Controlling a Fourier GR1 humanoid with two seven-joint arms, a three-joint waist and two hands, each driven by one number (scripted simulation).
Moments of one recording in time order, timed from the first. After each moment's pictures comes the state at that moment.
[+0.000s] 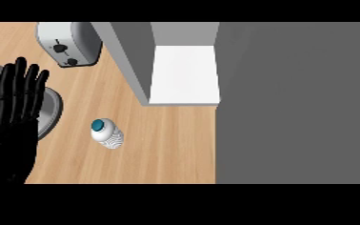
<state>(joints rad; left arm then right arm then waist) 0.02 0.10 0.02 -2.10 -0.04 0.03 0.04 -0.01 -0.13 0.04 -2.10 -0.01 -0.03 -0.01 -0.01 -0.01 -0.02</state>
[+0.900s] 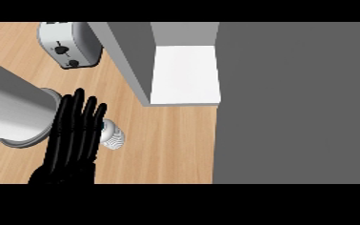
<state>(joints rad) 0.10 0.00 -0.54 -2.30 -0.23 0.48 0.39 0.36 -0.15 0.06 -2.40 -0.25 0.13 0.16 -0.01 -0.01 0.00</state>
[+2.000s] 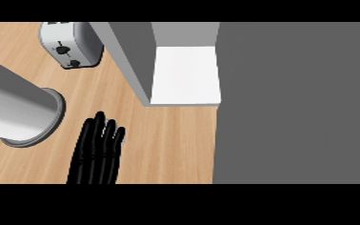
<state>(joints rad) 0.08 0.01 -0.81 -2.34 -0.51 0.71 0.67 0.41 -0.16 -0.05 -2.42 -0.30 0.19 0.22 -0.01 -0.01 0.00</state>
